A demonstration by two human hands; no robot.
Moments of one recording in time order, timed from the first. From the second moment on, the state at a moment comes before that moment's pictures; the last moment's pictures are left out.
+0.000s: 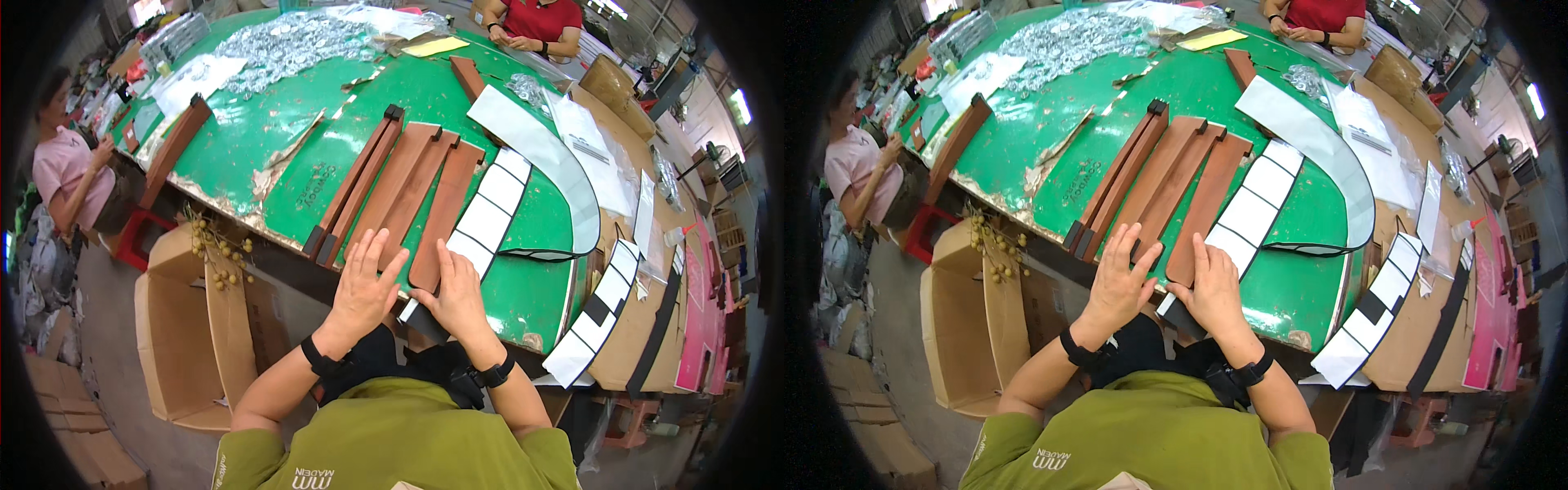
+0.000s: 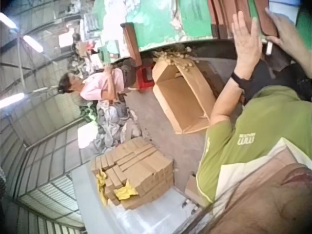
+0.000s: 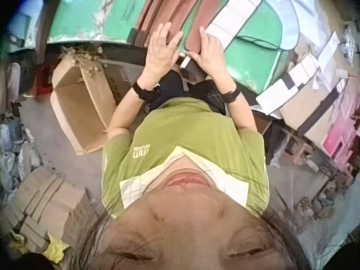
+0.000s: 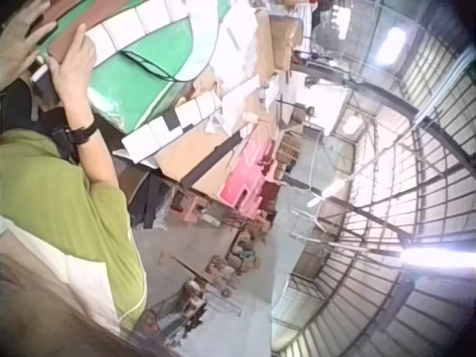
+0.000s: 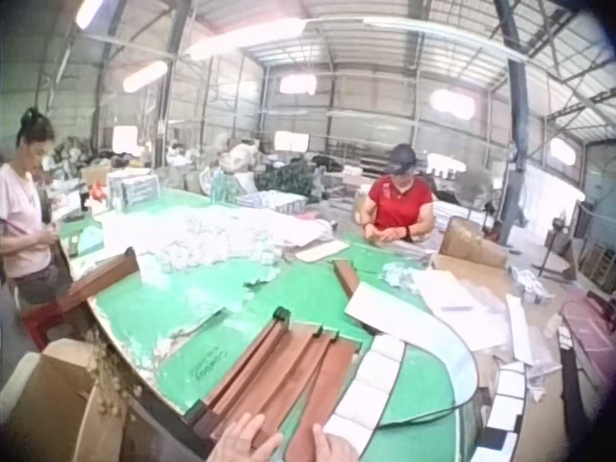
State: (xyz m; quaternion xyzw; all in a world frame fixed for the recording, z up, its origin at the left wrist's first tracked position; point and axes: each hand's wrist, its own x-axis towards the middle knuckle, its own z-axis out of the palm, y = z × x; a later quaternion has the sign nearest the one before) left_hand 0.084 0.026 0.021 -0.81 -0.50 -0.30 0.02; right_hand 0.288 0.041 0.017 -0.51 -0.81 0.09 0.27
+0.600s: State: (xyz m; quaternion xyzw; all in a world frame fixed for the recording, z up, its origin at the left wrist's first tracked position) left_hand 0.089 0.058 0.034 -0.77 -0.58 -0.27 0.01; right_hand 0.322 0.044 0.008 -0.51 -0.65 0.36 0.42
